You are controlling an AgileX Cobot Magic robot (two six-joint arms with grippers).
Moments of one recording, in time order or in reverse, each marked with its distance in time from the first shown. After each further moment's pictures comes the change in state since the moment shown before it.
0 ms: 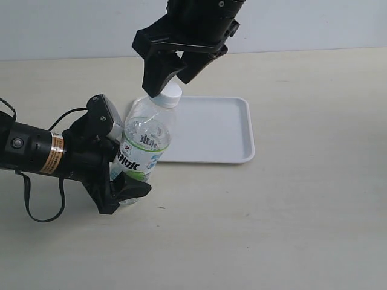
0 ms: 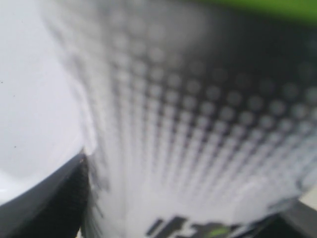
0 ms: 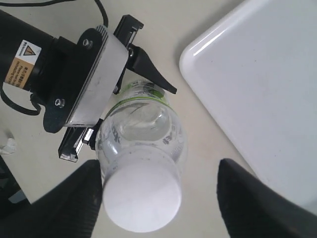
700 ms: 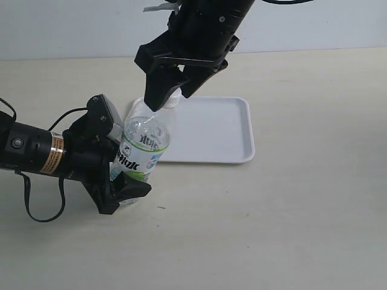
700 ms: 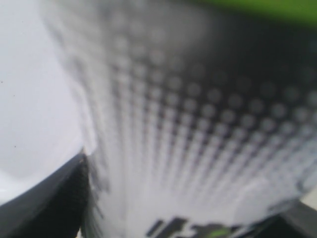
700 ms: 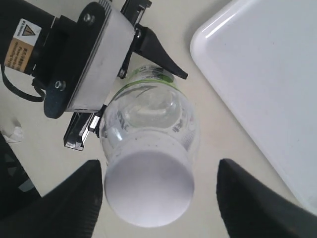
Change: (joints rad) left arm 0.000 0.000 0.000 0.002 0.000 -0.002; right arm 0.000 0.000 0.052 0.030 0.000 -0.015
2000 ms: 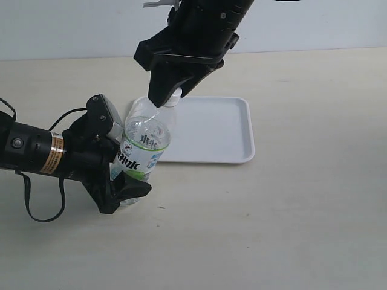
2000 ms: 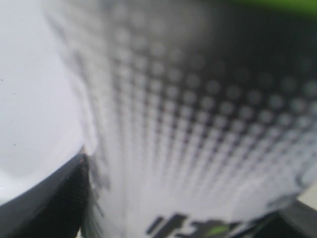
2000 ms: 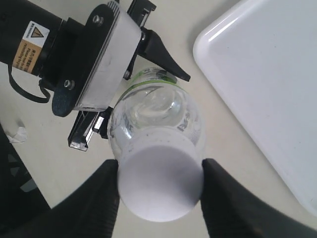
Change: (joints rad) left arm 0.000 0.000 0.000 0.000 0.000 -0.016; right arm 0.000 -0.011 0.000 0.009 0.000 -0.008
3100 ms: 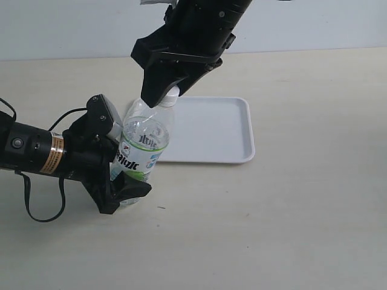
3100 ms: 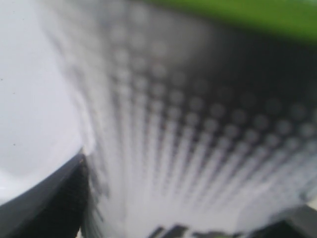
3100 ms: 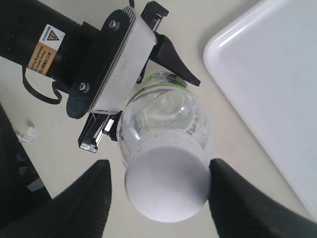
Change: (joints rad) left arm 0.000 0.000 0.000 0.000 0.000 -0.002; right arm 0.000 0.000 0.000 0.032 0.000 -0.027
